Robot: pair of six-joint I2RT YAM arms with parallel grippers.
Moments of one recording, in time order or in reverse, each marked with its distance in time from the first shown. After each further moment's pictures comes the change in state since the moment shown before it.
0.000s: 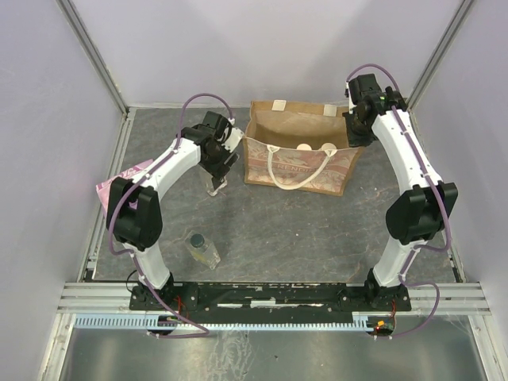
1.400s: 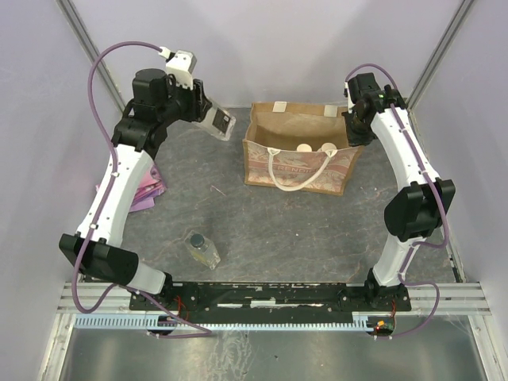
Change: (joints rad) left arm 0.159 -0.337 0.200 0.285 0.229 -0.333; right arm -0.004 0.038 0.037 -0.018 -0.001 -0.015
